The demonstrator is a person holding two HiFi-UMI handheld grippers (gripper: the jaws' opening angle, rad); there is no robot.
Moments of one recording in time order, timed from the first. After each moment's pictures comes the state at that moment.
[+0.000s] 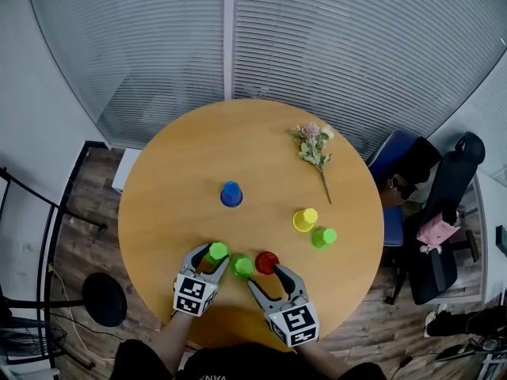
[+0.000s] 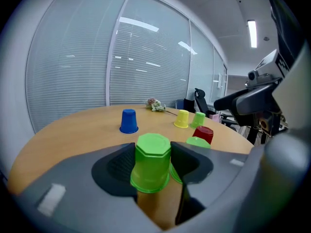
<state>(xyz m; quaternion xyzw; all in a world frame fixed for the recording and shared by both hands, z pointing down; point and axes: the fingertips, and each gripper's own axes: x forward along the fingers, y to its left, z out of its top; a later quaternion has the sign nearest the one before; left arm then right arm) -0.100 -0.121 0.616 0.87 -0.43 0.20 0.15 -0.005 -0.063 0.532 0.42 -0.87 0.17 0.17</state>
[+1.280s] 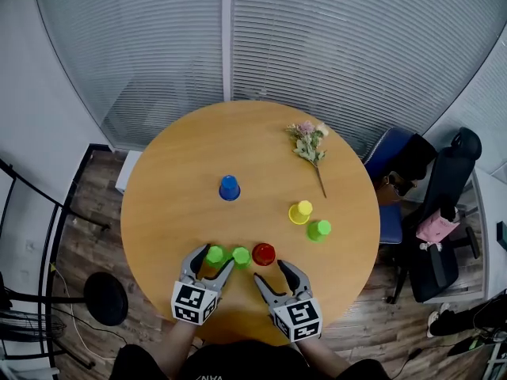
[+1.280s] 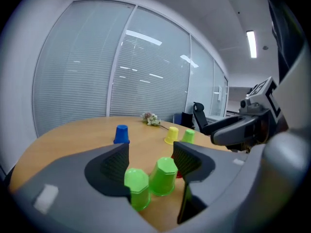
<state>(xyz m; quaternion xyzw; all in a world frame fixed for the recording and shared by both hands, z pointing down) -0.080 -0.080 0.552 0.88 -0.45 0.13 0.14 0.023 -0.040 0.527 0.45 -0.87 0.16 0.16</state>
